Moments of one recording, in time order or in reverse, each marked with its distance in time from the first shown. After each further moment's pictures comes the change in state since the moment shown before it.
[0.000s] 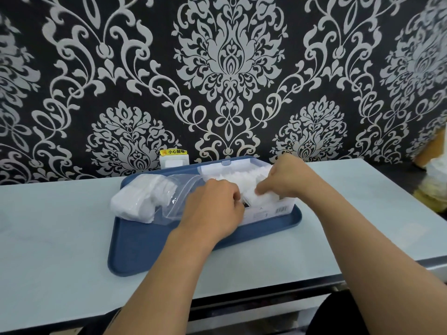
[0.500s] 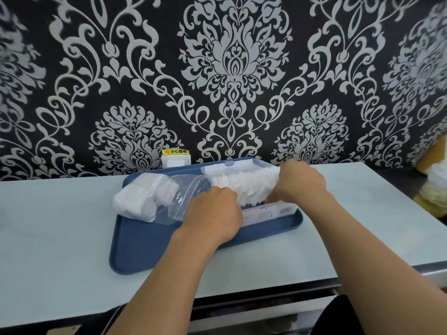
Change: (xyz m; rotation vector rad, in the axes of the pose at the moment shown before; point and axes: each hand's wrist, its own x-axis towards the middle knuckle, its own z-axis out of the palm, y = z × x) left_hand -0.004 -0.002 0.002 0.105 -0.104 -0.034; right_hand -0.003 0.006 0.006 -0.287 0.116 0.049
